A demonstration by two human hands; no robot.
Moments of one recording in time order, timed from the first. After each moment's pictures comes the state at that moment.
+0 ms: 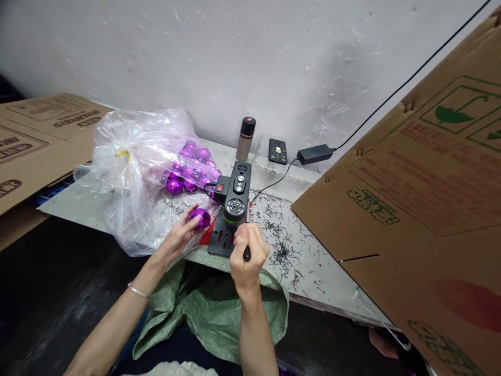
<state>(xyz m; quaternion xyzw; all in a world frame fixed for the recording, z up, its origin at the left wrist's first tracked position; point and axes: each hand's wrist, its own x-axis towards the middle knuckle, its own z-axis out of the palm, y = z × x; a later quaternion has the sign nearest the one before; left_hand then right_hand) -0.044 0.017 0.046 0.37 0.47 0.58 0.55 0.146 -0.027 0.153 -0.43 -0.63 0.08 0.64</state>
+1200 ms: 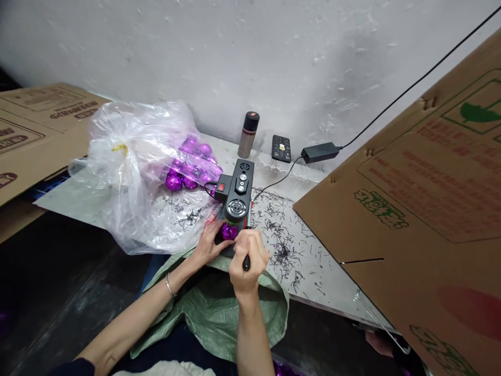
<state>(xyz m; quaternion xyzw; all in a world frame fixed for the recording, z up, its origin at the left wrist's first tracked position) 0.019 0.012 -0.014 0.71 0.49 0.46 0.21 0.149 -0.031 0.137 -0.43 -0.63 0.06 0.64</state>
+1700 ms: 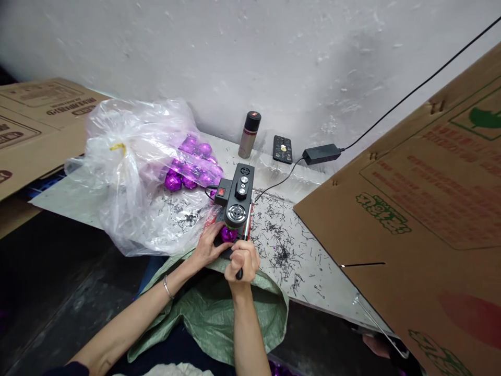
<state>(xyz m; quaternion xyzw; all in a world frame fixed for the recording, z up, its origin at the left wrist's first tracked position) 0.019 0.009 -0.014 0.71 0.48 0.48 0.21 0.146 -0.020 0.074 -0.38 -0.63 -0.04 0.68</state>
